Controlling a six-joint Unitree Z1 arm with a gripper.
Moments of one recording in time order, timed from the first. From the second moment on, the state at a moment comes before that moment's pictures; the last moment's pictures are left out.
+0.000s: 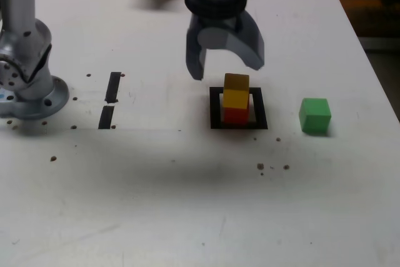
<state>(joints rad) -0.09 1.83 -1.37 1.14 0.11 0.02</state>
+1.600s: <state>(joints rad) -0.23 2.33 -2.18 1.59 0.05 0.01</state>
